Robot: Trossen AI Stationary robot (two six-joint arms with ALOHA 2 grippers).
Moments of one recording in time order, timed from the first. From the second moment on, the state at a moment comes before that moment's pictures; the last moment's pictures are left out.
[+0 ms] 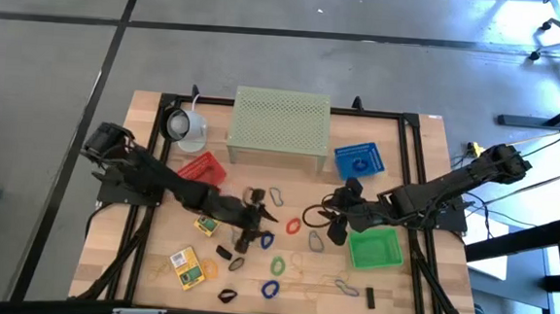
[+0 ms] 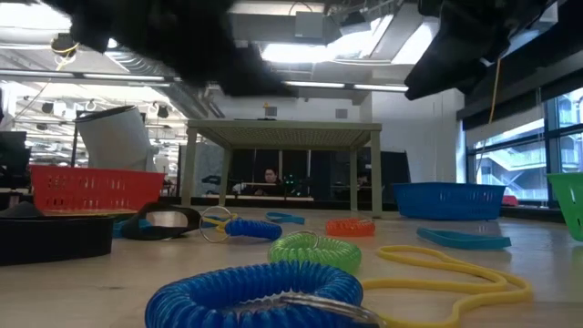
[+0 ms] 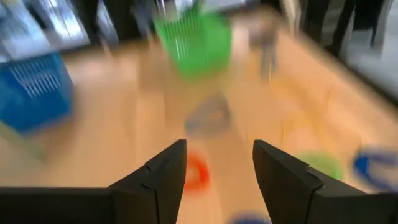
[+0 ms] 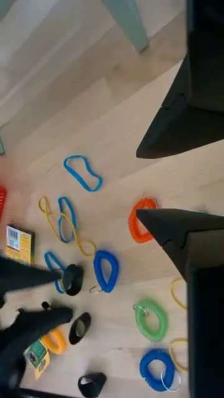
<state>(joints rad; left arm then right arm) -0.32 1.63 0.78 0.32 -0.19 0.05 0.44 1.27 0.80 -0.34 0.48 0.62</state>
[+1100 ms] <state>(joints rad) -0.26 1.87 0.91 -0.06 -0.17 -0.05 0.44 1.27 0.80 -0.34 0.54 0.56</state>
